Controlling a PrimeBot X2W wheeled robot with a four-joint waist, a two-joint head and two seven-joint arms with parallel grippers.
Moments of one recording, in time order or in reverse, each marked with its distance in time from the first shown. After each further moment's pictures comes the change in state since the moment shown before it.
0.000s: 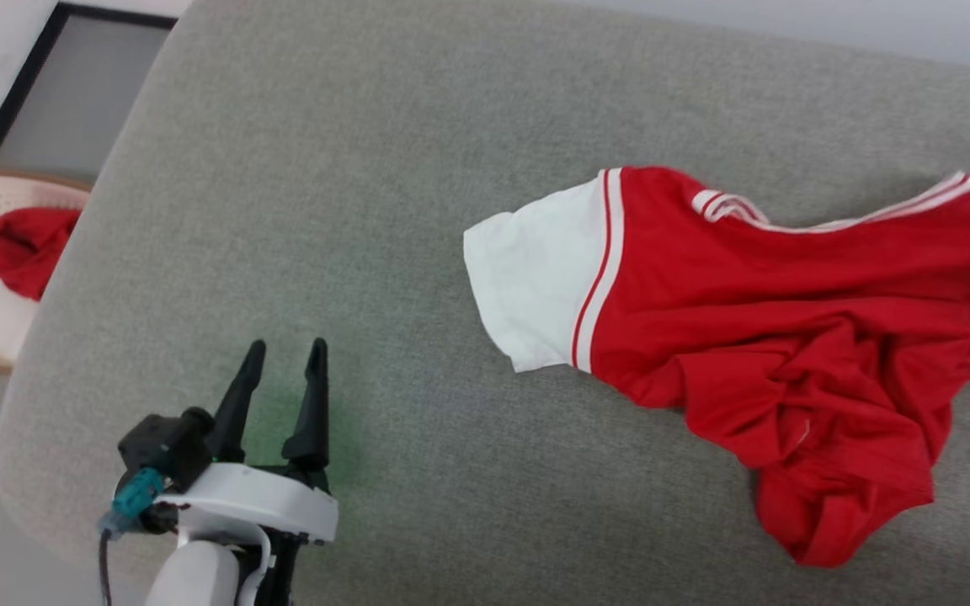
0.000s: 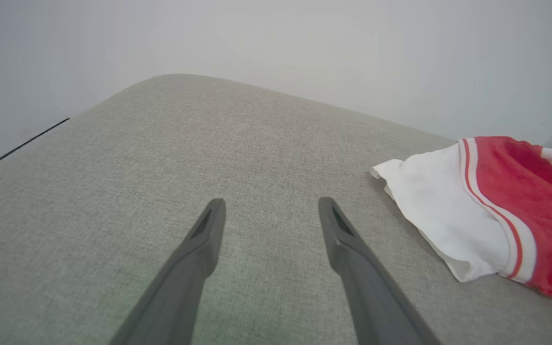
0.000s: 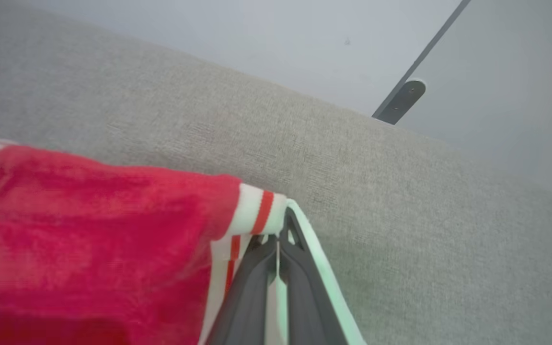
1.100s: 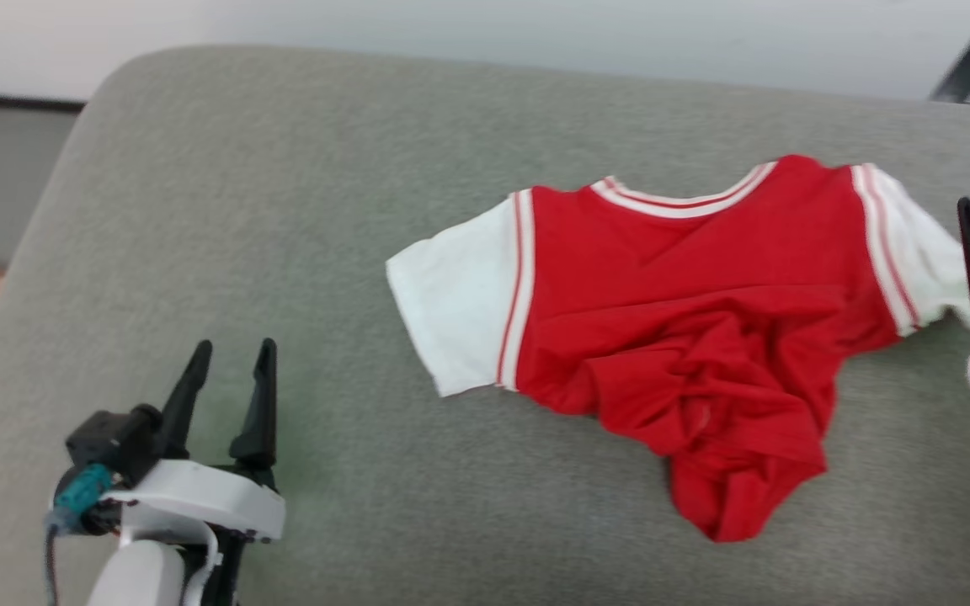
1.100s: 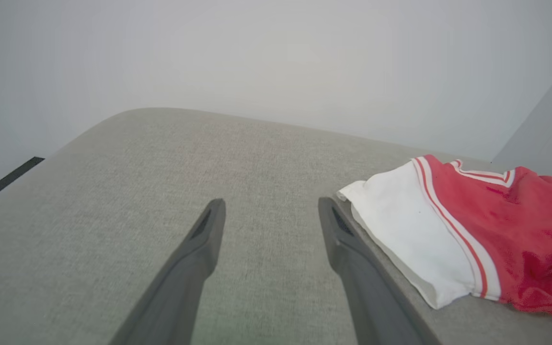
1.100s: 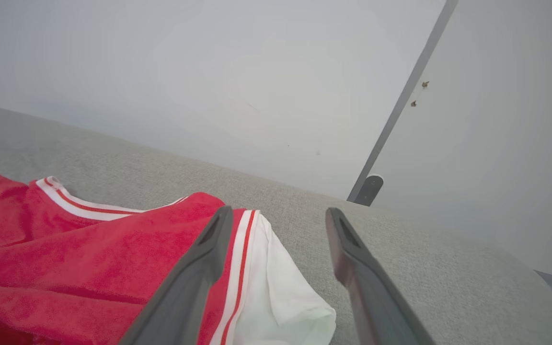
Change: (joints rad) left arm -0.005 0.068 0.044 0.015 0.017 -0.014 0.019; right arm 0.129 0.119 0.015 -0.111 -0.028 0.000 -0.384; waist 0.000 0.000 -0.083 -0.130
